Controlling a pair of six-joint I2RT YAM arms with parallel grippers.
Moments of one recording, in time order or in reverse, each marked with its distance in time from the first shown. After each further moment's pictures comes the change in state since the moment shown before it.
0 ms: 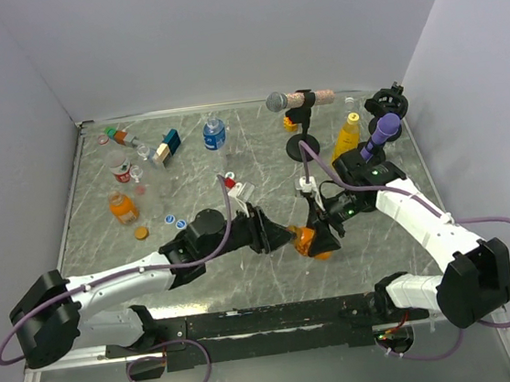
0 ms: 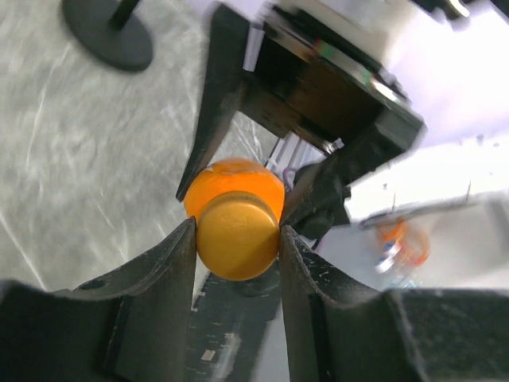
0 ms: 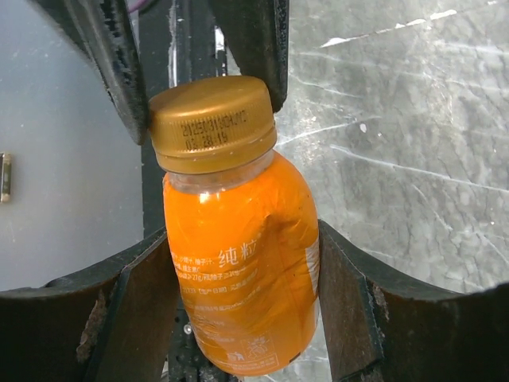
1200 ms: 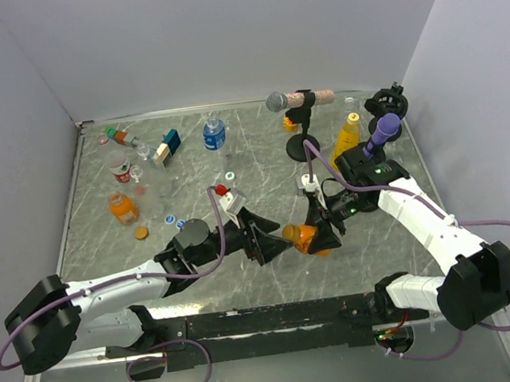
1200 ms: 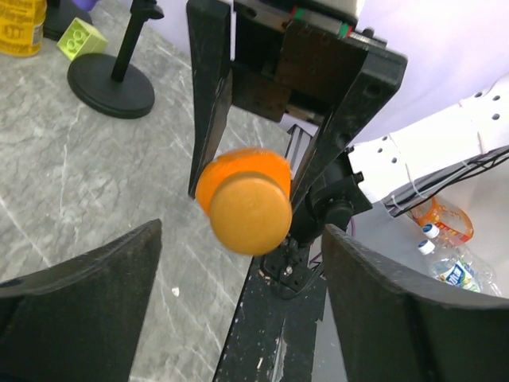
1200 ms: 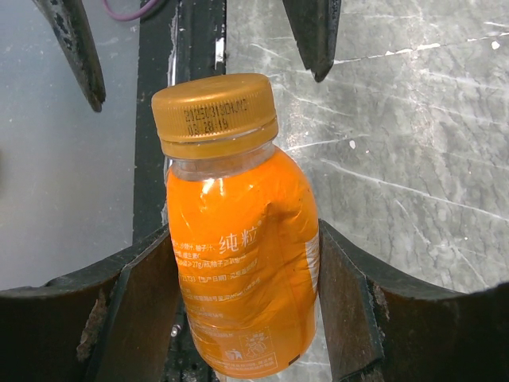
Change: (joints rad) left arm 0.024 -0.054 -0.127 0.190 0.043 0.169; right arm -0.010 -0.011 0.024 -0.014 -0.027 -0.065
